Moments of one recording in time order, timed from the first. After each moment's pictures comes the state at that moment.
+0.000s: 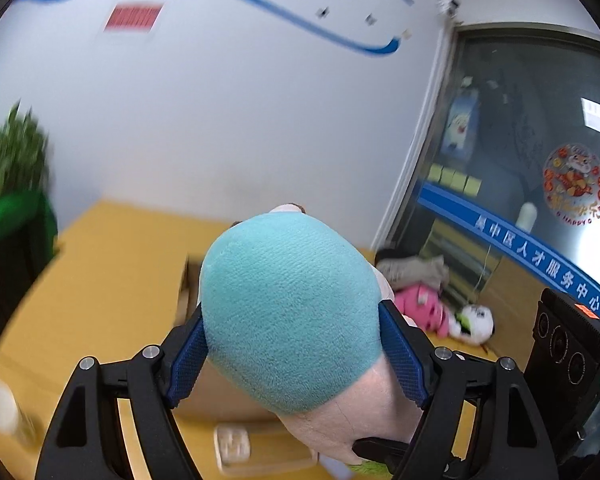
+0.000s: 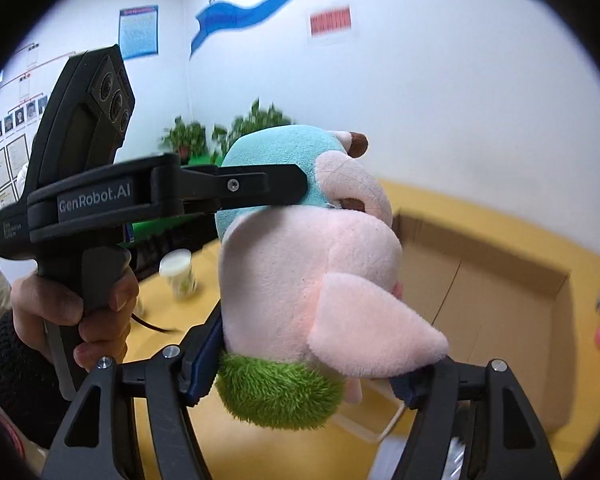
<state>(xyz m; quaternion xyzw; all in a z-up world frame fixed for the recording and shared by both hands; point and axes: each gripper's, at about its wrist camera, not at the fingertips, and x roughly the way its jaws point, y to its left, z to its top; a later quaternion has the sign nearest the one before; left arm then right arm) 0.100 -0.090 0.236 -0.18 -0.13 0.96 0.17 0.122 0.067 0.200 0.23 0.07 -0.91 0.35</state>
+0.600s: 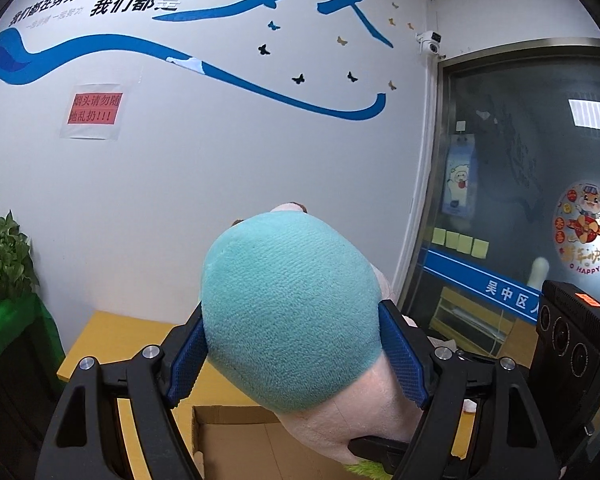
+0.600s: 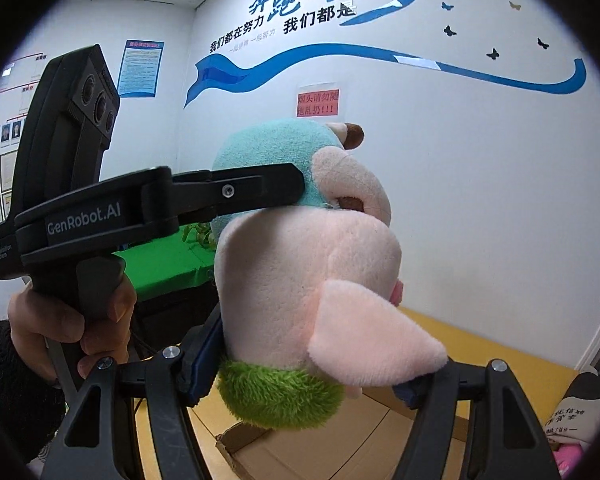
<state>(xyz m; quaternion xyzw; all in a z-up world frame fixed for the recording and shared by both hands) -0.024 -0.100 0.403 -0.10 -0.09 0.98 0.16 -0.001 0.072 0.368 0.16 0.09 -0.92 0.34</state>
